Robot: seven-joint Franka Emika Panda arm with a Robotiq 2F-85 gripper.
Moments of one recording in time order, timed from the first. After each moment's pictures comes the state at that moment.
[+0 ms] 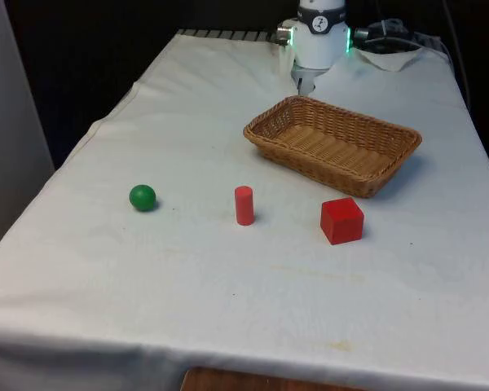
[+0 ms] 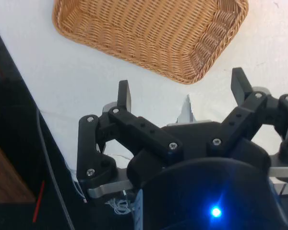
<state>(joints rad) 0.58 0.08 -0.61 -1.84 0.06 1.83 -0.07</state>
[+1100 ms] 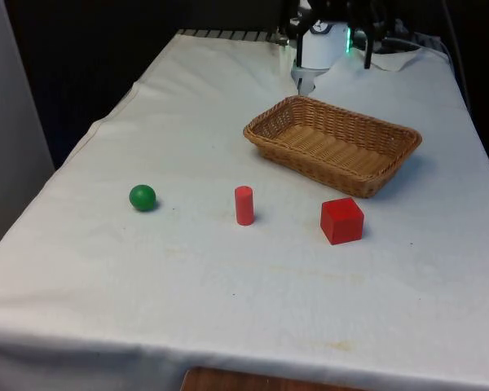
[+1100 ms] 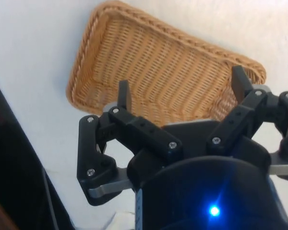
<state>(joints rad) 0.58 0.29 -0.58 -1.83 0.15 2.08 -0.09</state>
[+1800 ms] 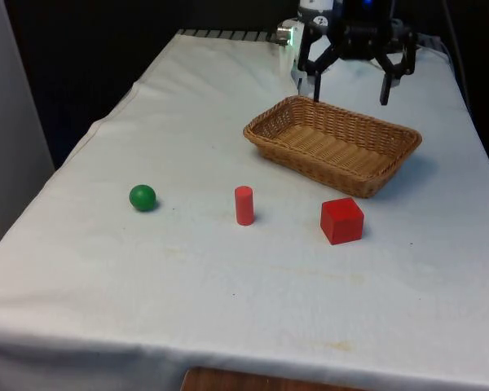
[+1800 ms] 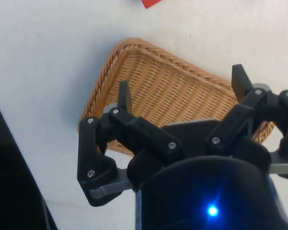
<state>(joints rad) 0.58 0.40 -0.53 -1.80 0.17 2.20 -0.10</state>
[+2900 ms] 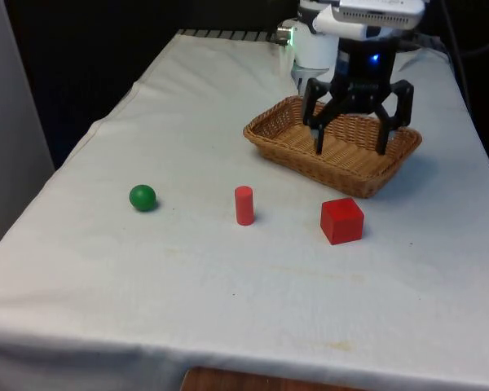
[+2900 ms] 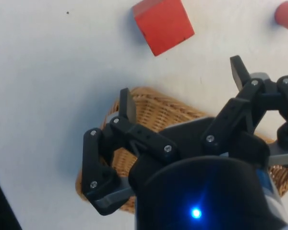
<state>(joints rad) 0.57 0.52 -0.50 -1.86 0.22 2.46 -0.28</state>
